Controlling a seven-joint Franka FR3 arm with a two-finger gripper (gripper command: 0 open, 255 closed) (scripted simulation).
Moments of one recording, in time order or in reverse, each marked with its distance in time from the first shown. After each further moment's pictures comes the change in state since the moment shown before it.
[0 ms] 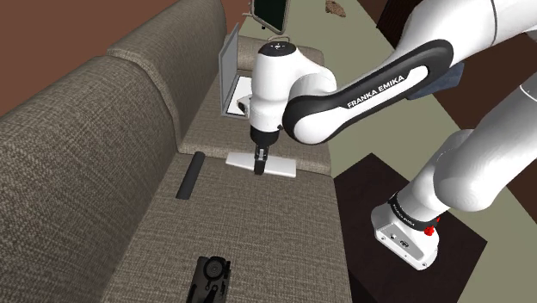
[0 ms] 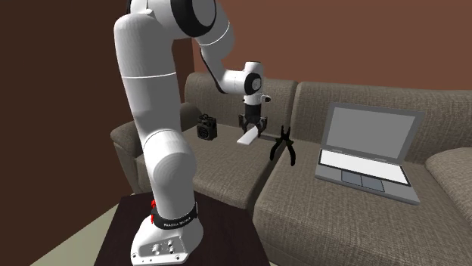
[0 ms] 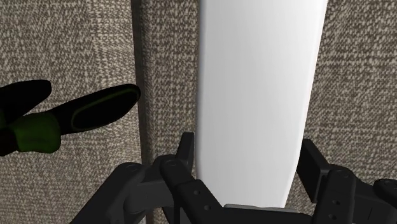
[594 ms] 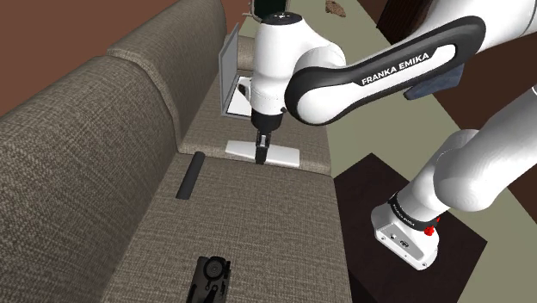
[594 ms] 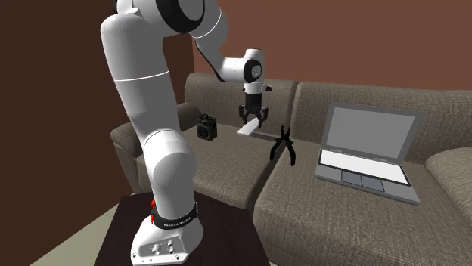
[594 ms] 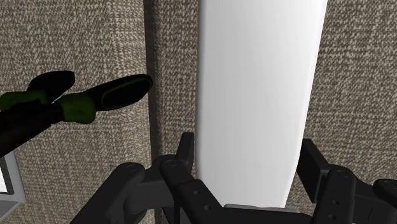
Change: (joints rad) arm 0.001 -0.080 -0.008 0.057 0.046 -0.129 -0.036
